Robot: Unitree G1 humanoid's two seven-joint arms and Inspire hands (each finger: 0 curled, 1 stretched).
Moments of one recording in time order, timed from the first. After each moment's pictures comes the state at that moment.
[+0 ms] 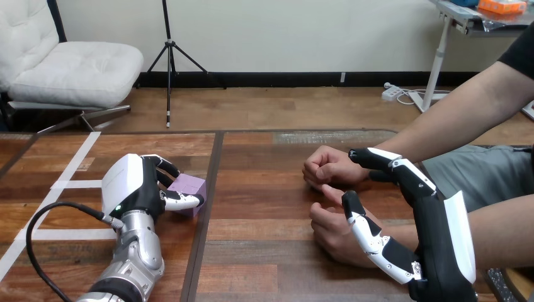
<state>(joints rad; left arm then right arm) -0.68 0.22 -0.22 1.33 0.45 -0.17 0.54 0.35 -0.08 0.05 -0.11 -0.43 -0.64 -0.24</state>
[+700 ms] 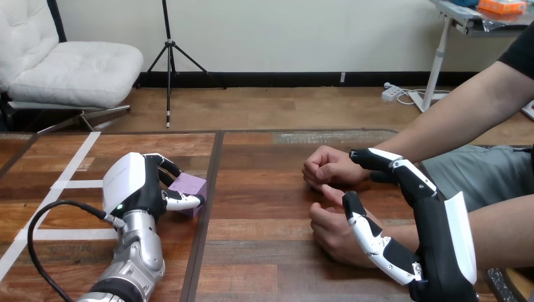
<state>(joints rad) -0.68 0.22 -0.23 1.33 0.46 -0.18 0.56 0.36 -0.08 0.05 -0.12 -0.43 -0.63 -0.24</state>
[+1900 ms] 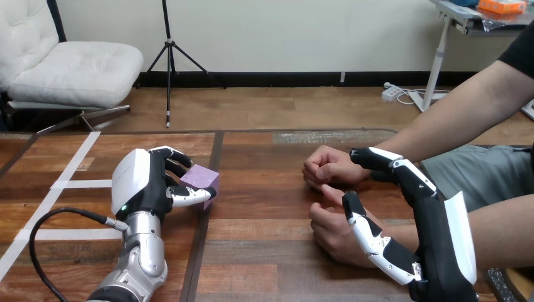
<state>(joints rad) -0.64 0.22 -0.21 1.32 0.43 -0.36 0.57 0.36 -0.08 0.05 -0.12 -0.43 -0.63 -0.24</state>
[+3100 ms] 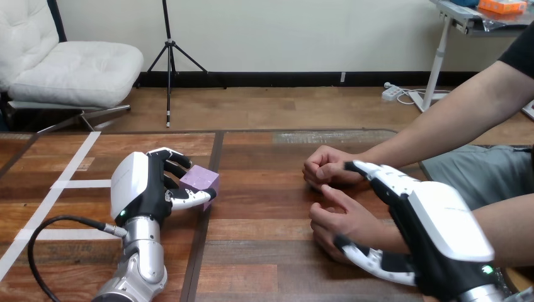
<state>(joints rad) -0.61 0.22 -0.21 1.31 0.43 -0.40 0.60 0.36 -0.29 -0.02 -0.41 -0.79 -0.22 0.09</state>
